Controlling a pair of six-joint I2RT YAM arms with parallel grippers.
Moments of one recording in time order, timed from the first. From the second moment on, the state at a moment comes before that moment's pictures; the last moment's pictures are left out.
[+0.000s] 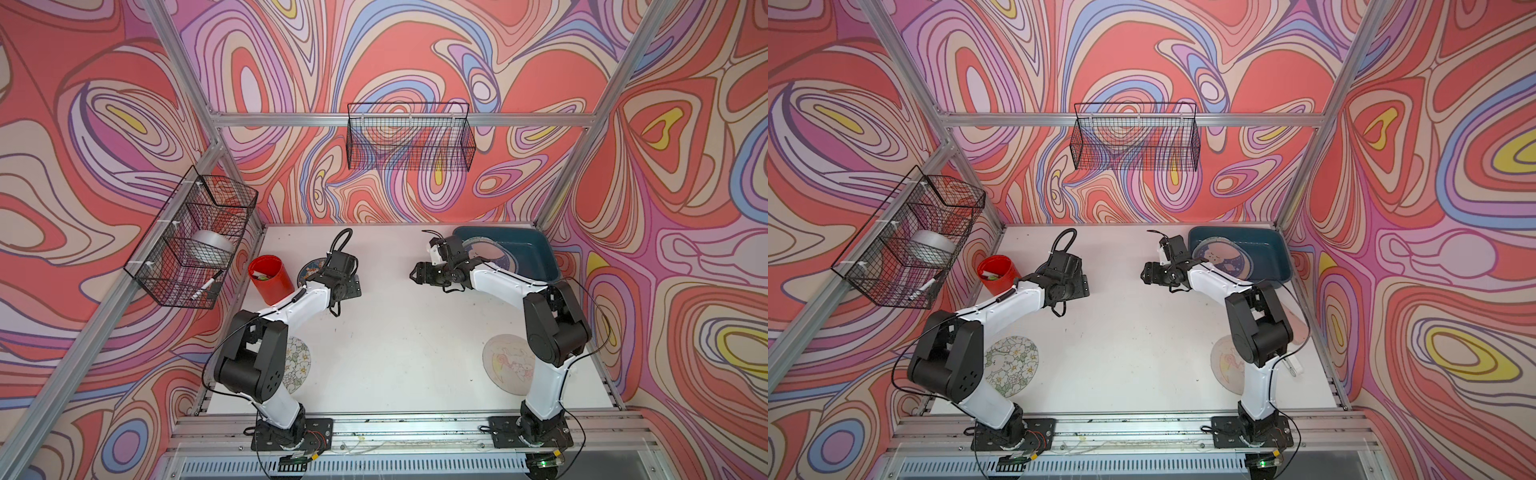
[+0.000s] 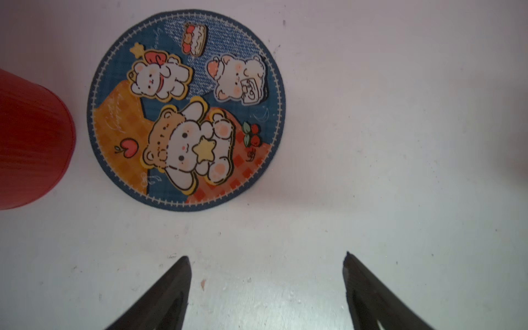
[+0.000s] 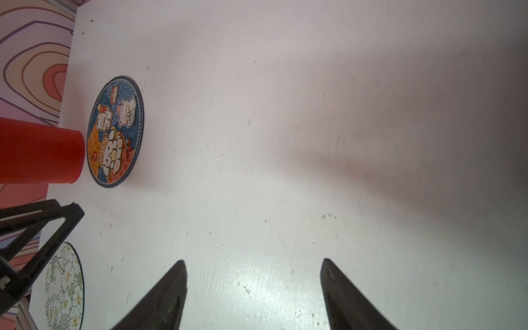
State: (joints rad) left arm -0.32 1.67 1.10 -0.43 -0.23 -0.50; right arm 0.43 1.92 1.36 -0.30 -0.28 0.43
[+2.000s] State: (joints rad) left arm -0.17 2.13 1.56 -0.63 -0.08 -0.48; right arm 0.45 1.97 1.38 -0.28 -0.33 0.45
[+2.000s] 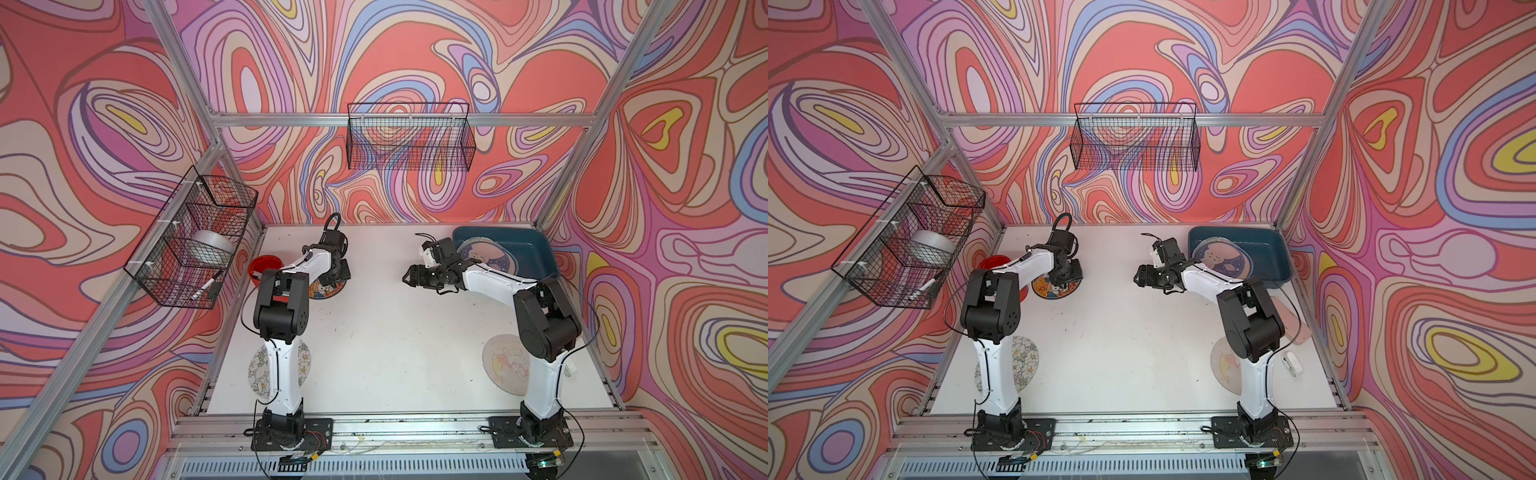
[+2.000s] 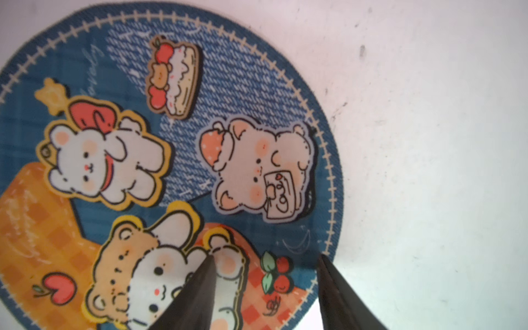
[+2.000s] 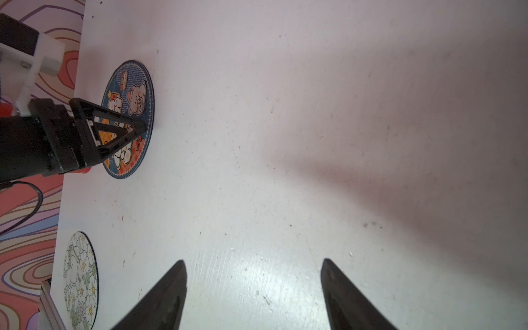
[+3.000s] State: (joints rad) left arm -0.21 2.18 1.66 -0.82 -0.12 -0.47; right arm 0.45 1.97 1.38 -0.28 -0.34 0.45
